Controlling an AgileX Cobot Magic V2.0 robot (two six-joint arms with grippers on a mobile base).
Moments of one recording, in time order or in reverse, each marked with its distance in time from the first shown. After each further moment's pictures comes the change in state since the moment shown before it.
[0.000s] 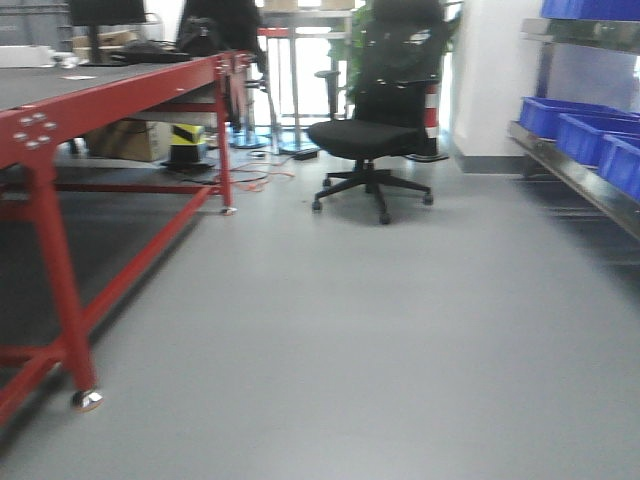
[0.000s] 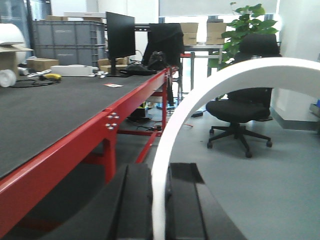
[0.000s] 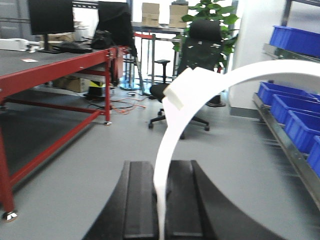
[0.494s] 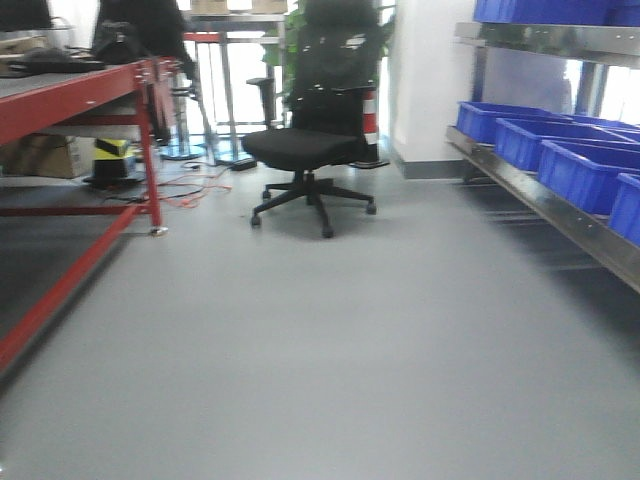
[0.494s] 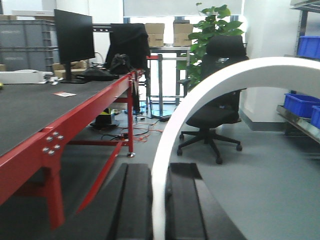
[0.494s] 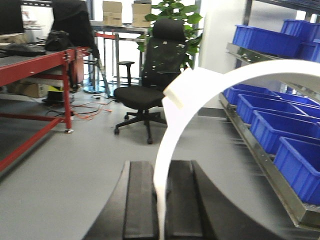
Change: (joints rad) left arm 0.000 0.000 0.000 0.000 0.000 0.000; right arm 0.000 0.000 0.000 0.000 0.000 0.000
